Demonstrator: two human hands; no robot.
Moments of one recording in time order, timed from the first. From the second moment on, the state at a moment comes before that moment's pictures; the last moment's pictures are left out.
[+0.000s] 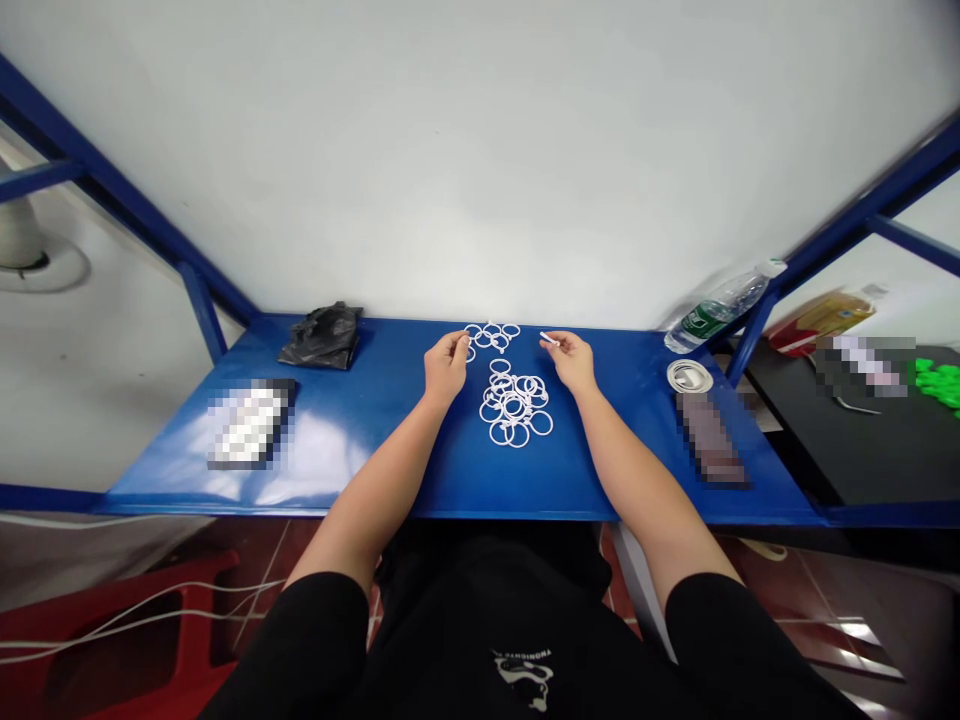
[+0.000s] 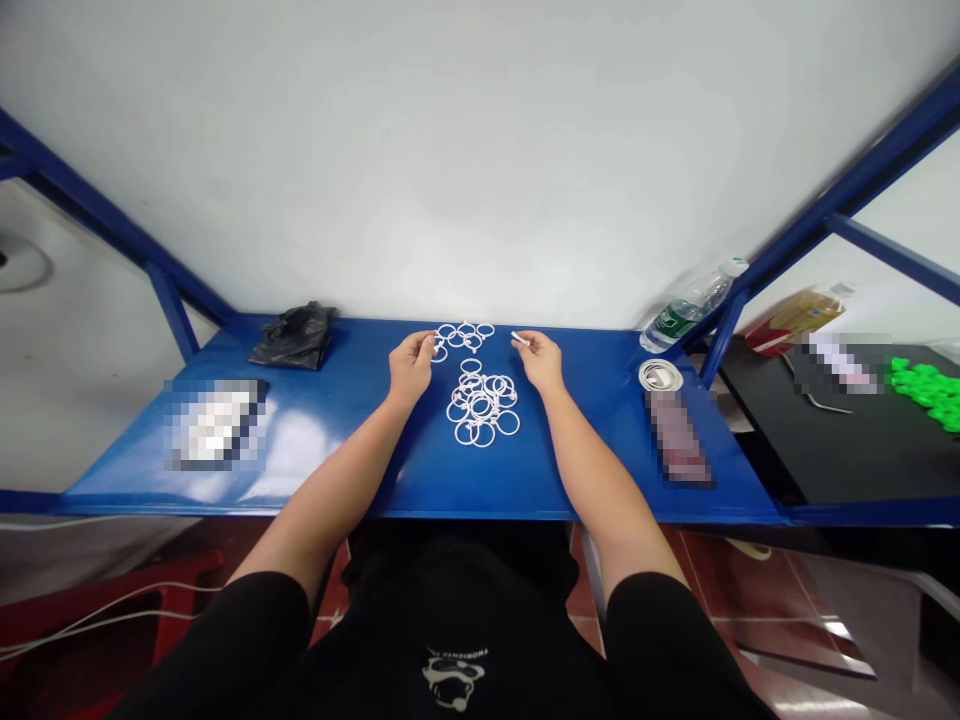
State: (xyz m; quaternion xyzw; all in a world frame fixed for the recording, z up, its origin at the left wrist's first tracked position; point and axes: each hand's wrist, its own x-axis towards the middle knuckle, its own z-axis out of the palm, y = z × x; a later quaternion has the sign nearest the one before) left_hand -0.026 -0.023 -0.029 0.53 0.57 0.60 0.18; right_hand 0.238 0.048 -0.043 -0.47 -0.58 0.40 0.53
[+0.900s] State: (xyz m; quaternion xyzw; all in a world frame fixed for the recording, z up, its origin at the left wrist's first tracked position) left_hand -0.025 -0.022 -0.034 0.58 0.56 0.57 0.17; right_hand 0.243 0.049 -0.046 -0.49 -0.62 0.40 0.47
